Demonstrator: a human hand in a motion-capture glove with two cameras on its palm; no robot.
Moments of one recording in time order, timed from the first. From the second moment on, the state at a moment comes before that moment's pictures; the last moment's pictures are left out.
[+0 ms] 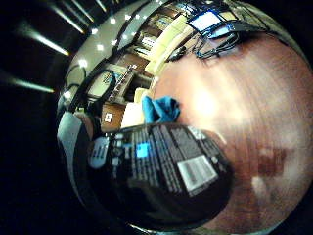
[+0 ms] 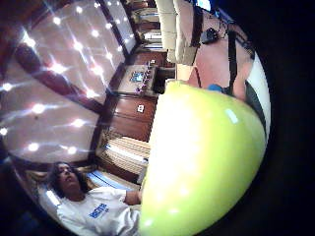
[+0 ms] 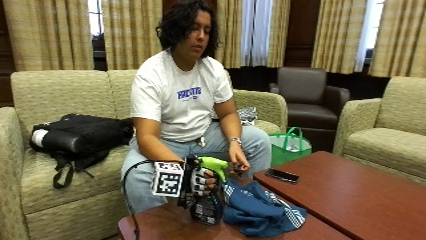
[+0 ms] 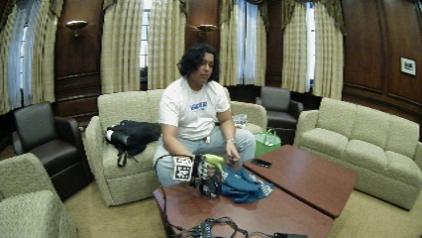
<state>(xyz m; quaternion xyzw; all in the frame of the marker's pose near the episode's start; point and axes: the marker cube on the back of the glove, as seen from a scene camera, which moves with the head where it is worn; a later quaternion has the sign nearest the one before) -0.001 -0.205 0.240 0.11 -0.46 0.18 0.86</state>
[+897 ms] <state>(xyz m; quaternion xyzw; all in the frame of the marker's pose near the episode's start) 0.005 -0.184 0.094 0.19 -0.40 0.20 0.87</state>
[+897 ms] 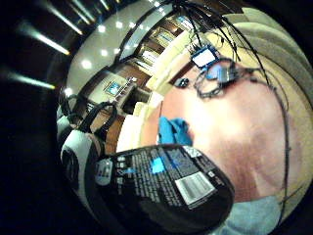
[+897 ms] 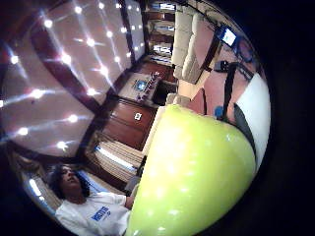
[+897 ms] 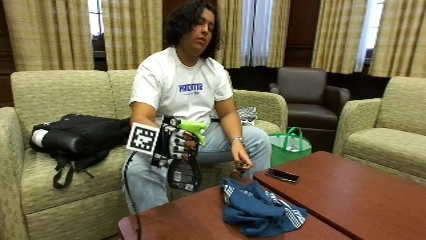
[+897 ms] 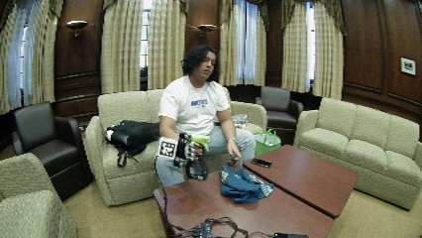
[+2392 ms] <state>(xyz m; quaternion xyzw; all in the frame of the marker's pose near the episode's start) -0.137 -0.277 0.226 -0.34 0.30 -0.02 0.89</state>
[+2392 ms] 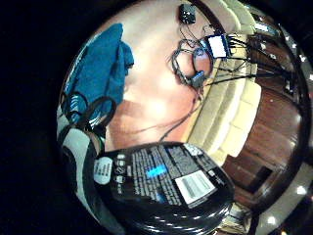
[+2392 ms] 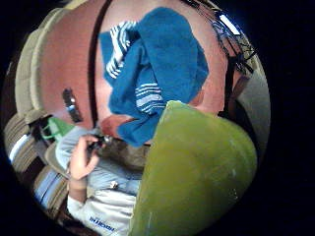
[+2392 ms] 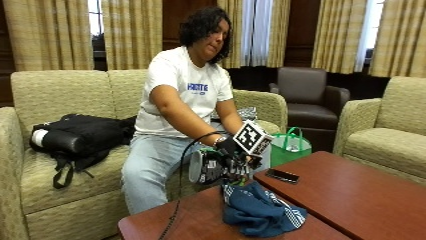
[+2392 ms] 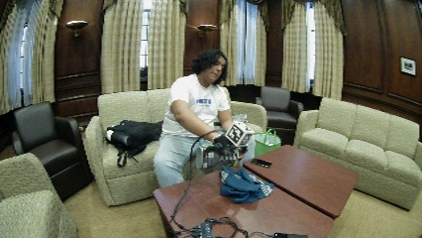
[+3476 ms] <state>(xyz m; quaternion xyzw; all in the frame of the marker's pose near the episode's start) -0.217 -0.355 0.167 -0.27 0.03 0.00 0.96</state>
